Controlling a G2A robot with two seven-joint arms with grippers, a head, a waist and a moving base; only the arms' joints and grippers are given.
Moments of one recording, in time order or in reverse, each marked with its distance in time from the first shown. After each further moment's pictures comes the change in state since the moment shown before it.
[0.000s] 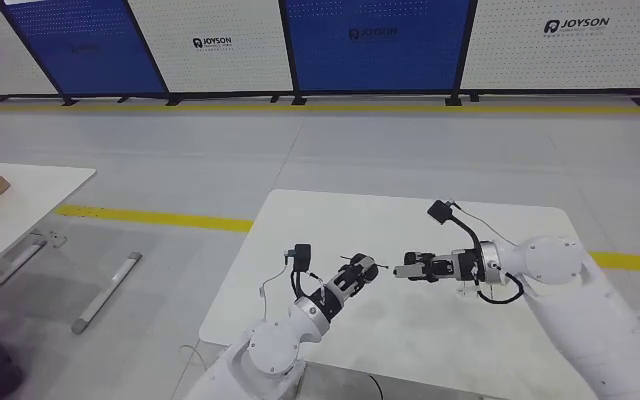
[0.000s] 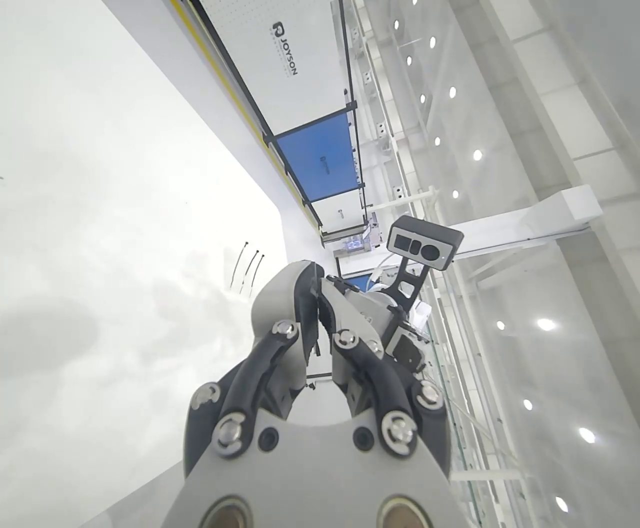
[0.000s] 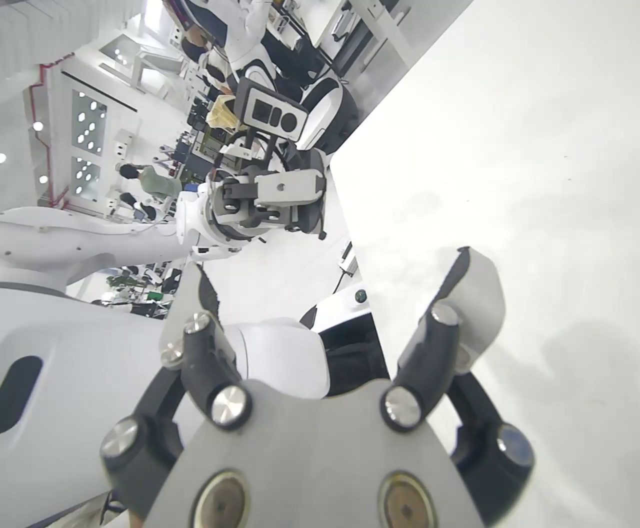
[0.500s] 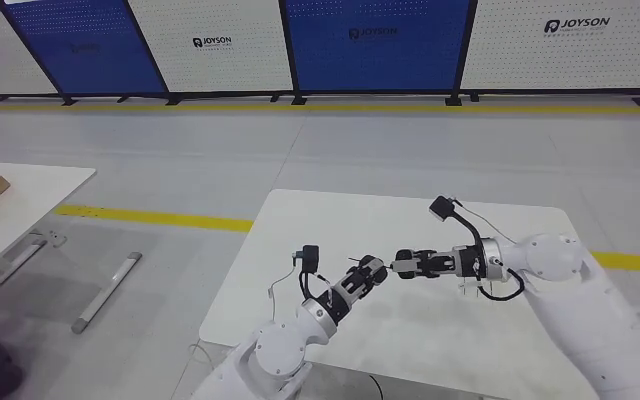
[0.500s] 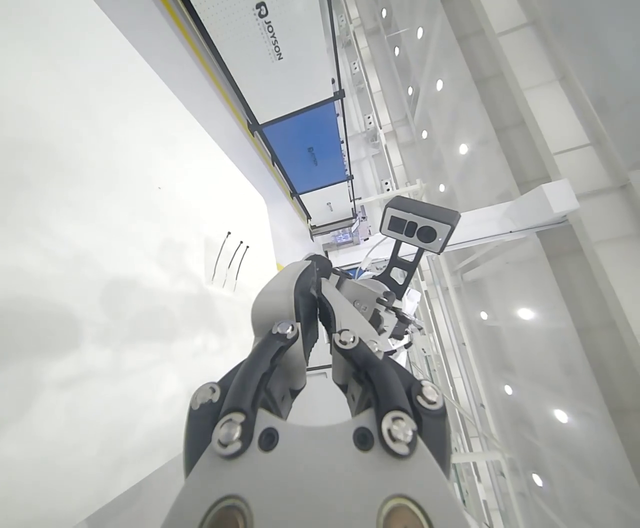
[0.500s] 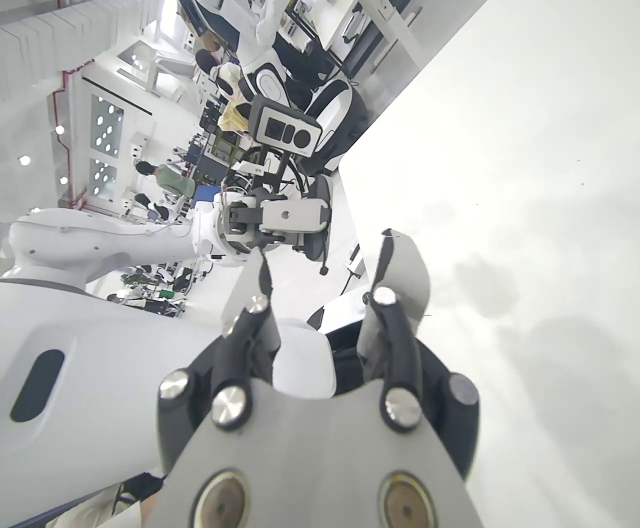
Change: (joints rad) left arm -0.012 -0.009 0.024 0.018 -0.020 -0.034 0.000; right arm 0.014 -0.007 -0.002 0.031 0.038 -0.006 0.000
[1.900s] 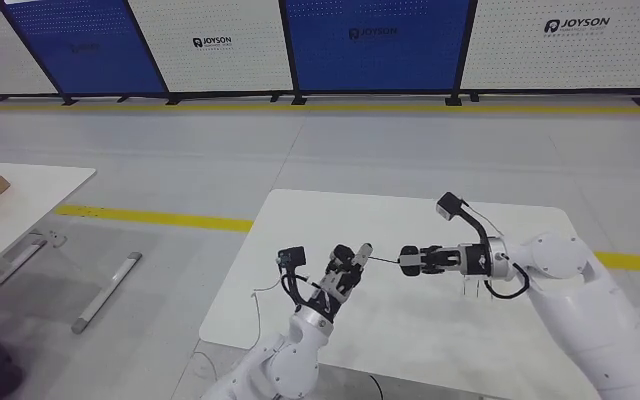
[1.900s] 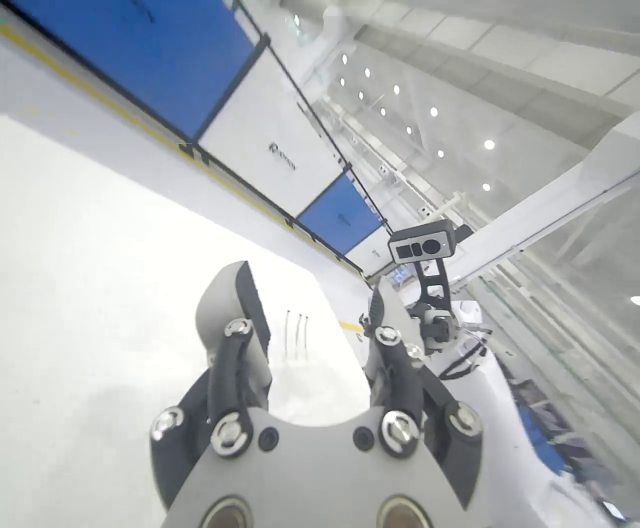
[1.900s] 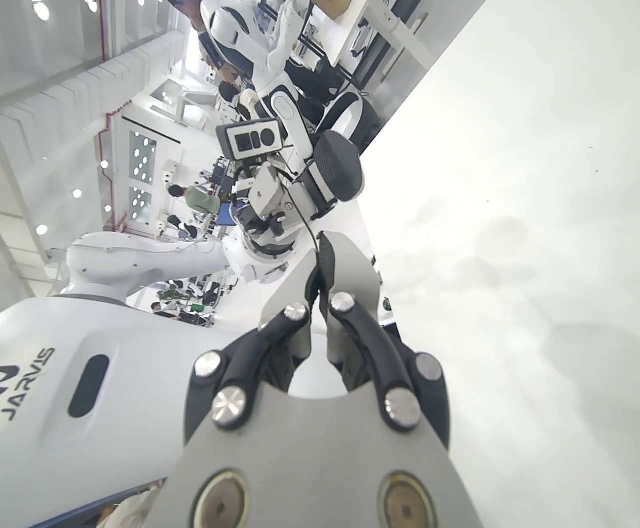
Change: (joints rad) left arm 0.026 -0.001 0.055 0.059 0.636 -0.053 0.343; right arm -0.006 -0.001 0.024 0.044 0.073 0.086 0.011
